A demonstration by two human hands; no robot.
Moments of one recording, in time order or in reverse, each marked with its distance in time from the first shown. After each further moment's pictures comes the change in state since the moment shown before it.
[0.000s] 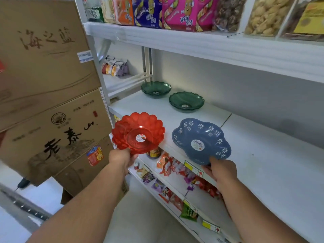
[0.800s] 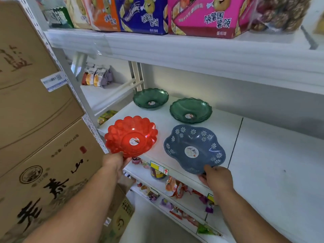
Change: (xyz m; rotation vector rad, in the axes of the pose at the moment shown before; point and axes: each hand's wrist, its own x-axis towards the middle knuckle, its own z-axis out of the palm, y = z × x) left_hand 0.170 0.103 0.063 0.232 -0.041 0.005; right_hand 0.068 -0.031 0.136 0.095 0.066 0.084
